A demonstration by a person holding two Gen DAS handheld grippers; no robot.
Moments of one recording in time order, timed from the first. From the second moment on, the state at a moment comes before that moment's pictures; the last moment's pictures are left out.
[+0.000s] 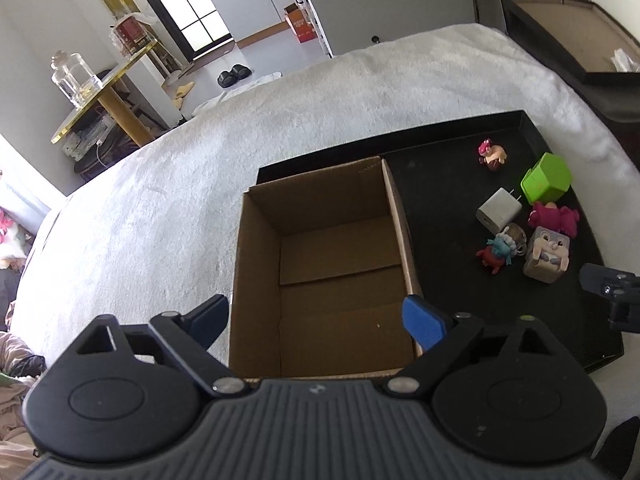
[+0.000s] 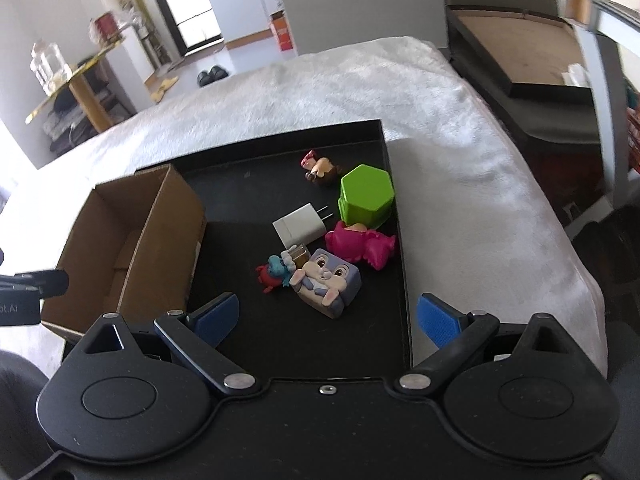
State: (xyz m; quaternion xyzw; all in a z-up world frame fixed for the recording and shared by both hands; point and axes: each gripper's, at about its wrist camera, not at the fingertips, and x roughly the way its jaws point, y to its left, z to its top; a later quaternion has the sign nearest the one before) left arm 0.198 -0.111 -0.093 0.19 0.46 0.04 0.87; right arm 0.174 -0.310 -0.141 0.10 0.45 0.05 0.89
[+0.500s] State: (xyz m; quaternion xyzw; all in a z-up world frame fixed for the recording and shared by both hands) left arm 0.225 -0.136 -0.123 0.23 0.47 0.02 0.85; right arm 0.197 -0.301 -0.180 0.06 0.45 0.09 0.88
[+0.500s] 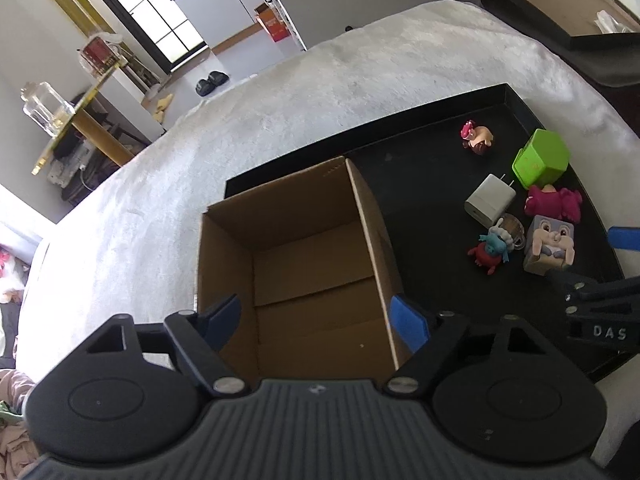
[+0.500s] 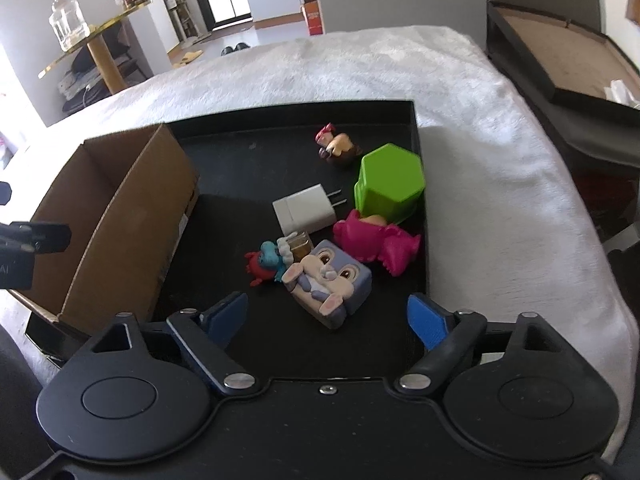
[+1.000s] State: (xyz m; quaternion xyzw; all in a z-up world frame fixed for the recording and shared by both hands) left arm 0.243 -0.140 -0.142 0.23 0.48 0.01 0.85; right arm 0.223 -0.293 -0.208 0.05 0.45 0.07 0.89
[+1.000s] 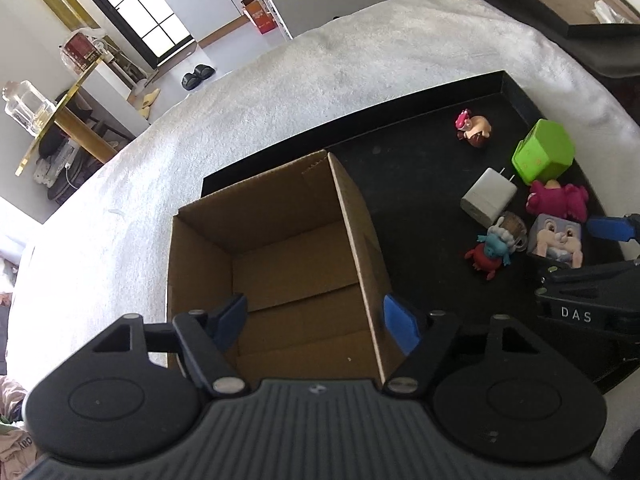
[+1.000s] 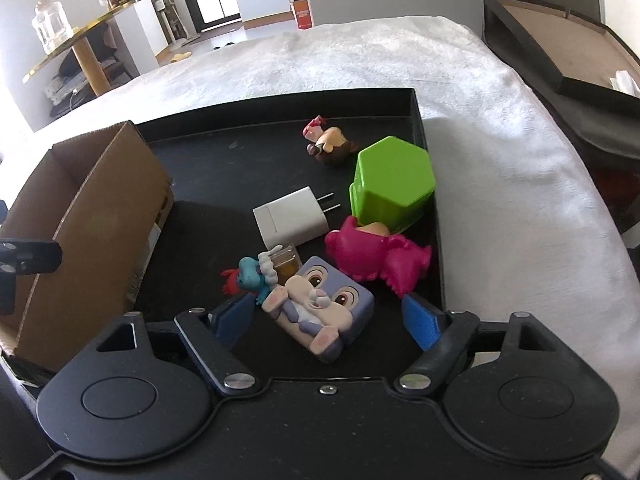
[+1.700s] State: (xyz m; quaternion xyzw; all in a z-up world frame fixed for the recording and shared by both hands) left arm 0.218 -0.112 -0.112 0.16 0.46 0.01 0.87; right arm 0.194 -0.283 -0.165 0.04 0.41 0.09 0.91
